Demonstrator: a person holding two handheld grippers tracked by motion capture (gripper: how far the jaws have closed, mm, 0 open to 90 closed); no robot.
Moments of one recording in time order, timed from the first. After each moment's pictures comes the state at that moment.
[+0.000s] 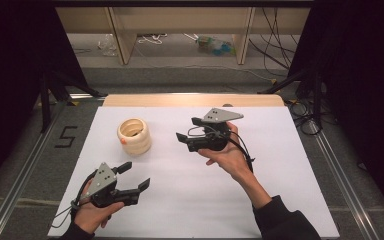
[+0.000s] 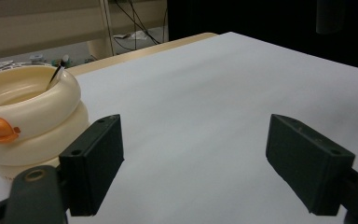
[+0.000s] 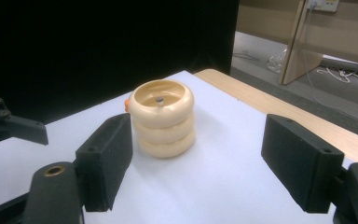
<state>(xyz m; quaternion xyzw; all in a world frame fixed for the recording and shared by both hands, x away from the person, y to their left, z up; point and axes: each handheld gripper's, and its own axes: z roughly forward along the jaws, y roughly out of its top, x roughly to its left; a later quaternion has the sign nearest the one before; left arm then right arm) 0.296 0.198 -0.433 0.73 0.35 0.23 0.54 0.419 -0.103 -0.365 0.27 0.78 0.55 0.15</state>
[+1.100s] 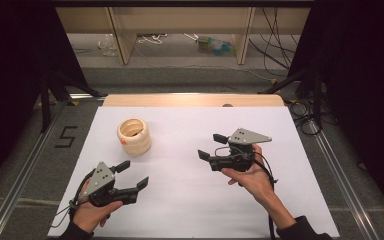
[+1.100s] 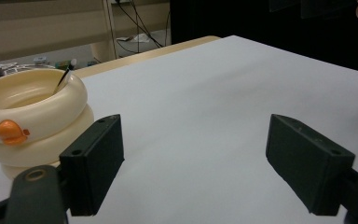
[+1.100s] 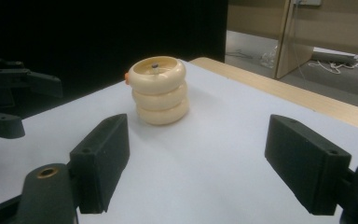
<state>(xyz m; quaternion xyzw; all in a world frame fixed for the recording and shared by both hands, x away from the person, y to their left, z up) 0.297 0.202 -0.431 0.72 0.35 0.24 0.54 0.379 -0.161 -0.391 0.29 0.76 0.56 0.15</state>
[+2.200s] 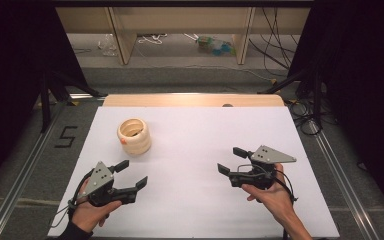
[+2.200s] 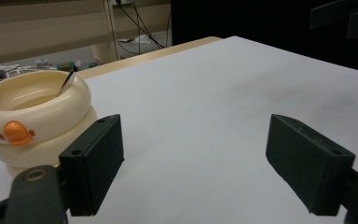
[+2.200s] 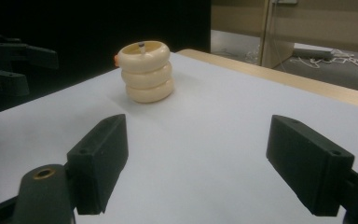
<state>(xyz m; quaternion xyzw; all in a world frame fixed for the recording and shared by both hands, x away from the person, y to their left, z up) 0.297 0.204 -0.431 0.72 0.35 0.24 0.55 0.343 -0.209 -0.411 0.31 0.75 0.56 0.17</state>
